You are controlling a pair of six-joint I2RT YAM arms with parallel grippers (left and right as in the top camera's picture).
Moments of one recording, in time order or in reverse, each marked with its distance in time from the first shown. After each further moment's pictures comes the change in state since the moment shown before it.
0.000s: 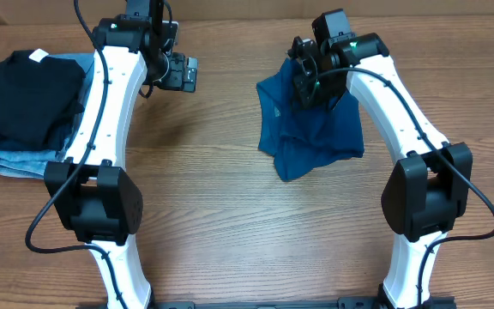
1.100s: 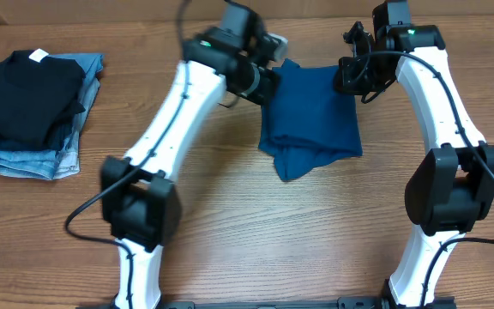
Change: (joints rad) left arm -0.351 0.061 -0.016 0.185 0.336 0.042; right arm -0.216 0.000 0.009 -0.026 -0.127 0.158
